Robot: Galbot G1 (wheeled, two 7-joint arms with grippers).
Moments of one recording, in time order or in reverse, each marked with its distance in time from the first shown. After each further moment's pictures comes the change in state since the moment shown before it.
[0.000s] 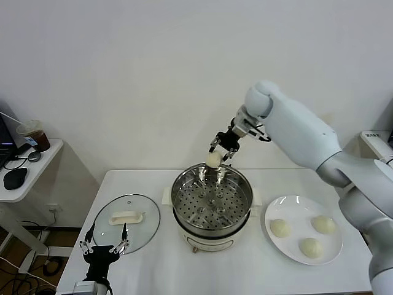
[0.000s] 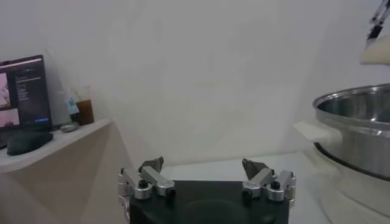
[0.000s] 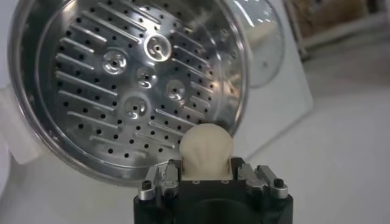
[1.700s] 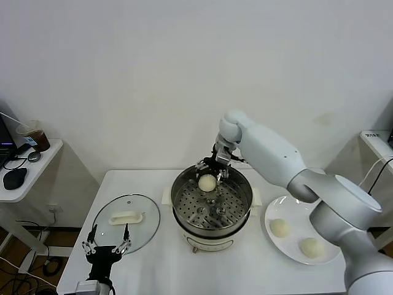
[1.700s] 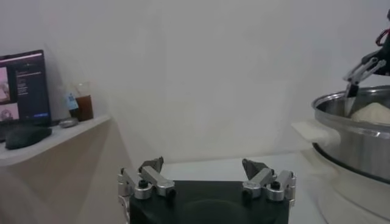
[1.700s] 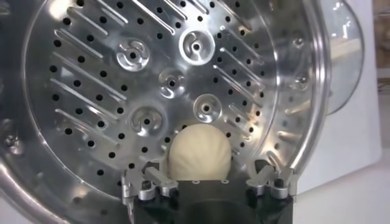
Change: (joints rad) left arm -0.002 -0.008 0.013 0.002 0.000 0.011 -0.001; right arm -0.069 0.027 0.032 -0.019 -0.042 0.034 0.029
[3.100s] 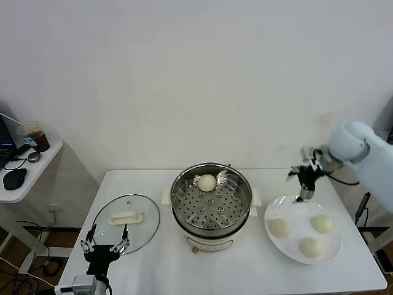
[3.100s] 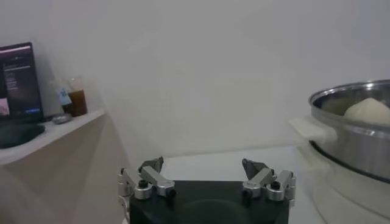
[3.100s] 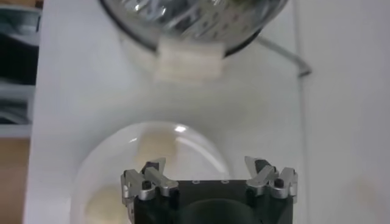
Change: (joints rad) left arm -0.009 0.033 -0.019 -0.024 -0.032 0.109 0.008; right arm -0.314 -0.728 0.121 0.563 0.185 -1.103 -0.024
